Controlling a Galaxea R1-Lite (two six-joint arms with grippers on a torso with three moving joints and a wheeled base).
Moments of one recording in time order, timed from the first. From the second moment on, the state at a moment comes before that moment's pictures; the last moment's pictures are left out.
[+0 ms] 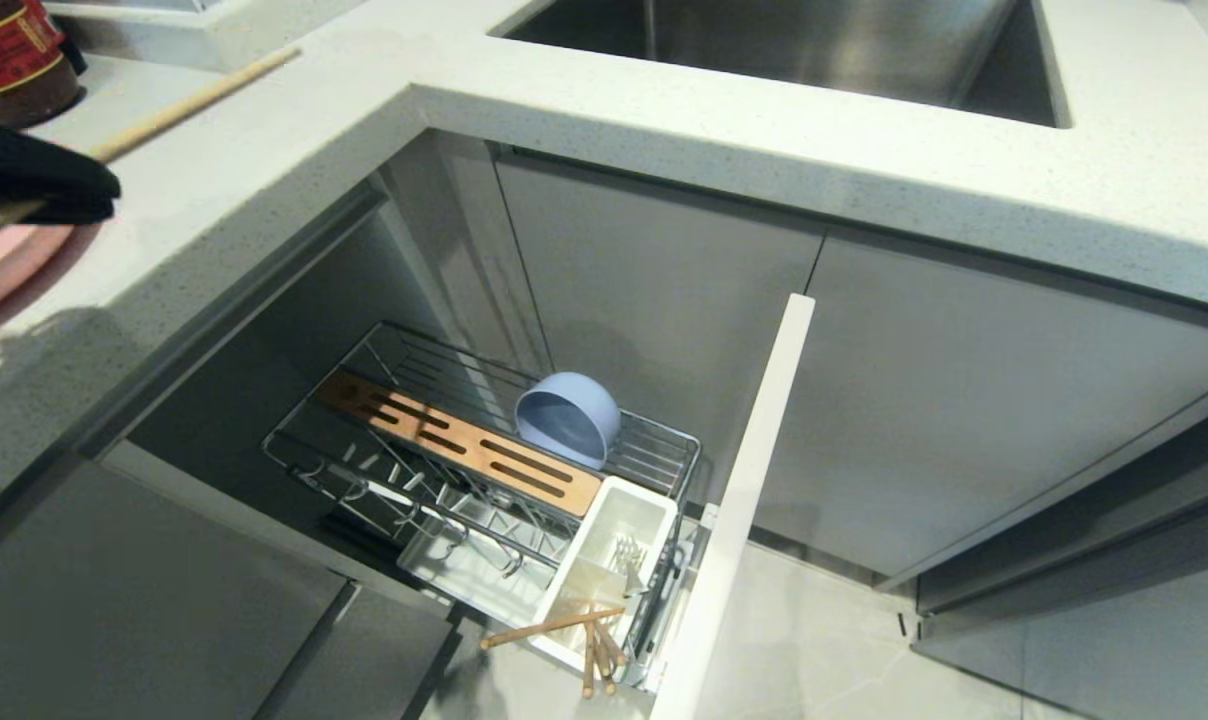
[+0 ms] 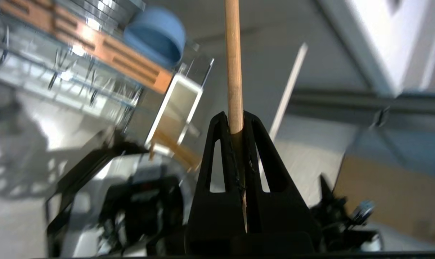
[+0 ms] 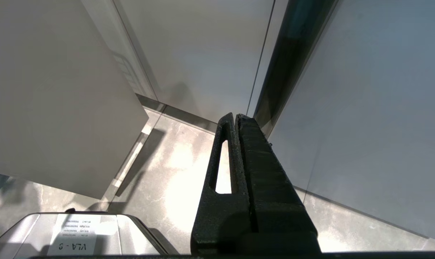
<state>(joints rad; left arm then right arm) -0.55 1.28 -1.94 1.09 -0.01 -0.61 0.00 0.00 0.00 0.00 0.00 -0.01</state>
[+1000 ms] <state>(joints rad) -0.58 1.42 -1.94 1.52 -0.12 -0.14 0.00 0.00 0.00 0.00 0.00 -0.01</state>
